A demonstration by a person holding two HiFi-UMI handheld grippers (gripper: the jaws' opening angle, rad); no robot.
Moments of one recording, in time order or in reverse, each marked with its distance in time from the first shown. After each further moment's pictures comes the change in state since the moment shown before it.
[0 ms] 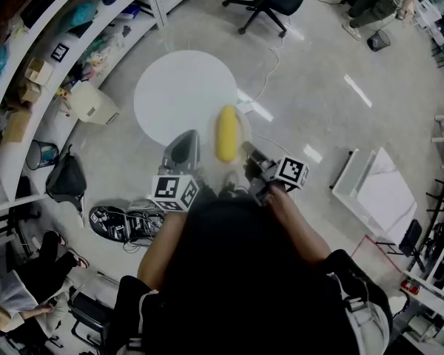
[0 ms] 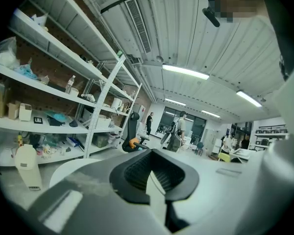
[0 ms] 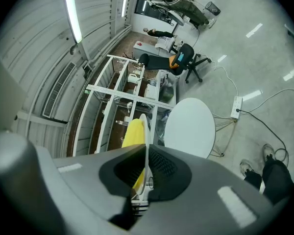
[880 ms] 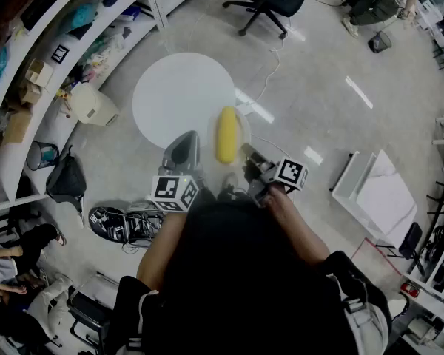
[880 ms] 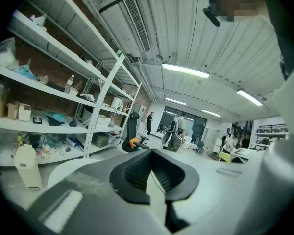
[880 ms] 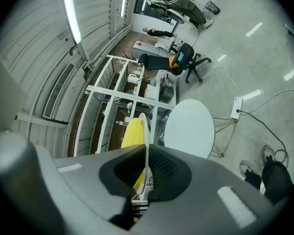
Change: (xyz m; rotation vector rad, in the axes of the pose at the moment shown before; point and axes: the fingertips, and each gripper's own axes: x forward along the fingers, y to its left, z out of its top) left arm 0.012 -0.004 -0.004 0.004 0.006 0.008; right arm -0.001 -0.004 0.009 0.013 0.007 0.003
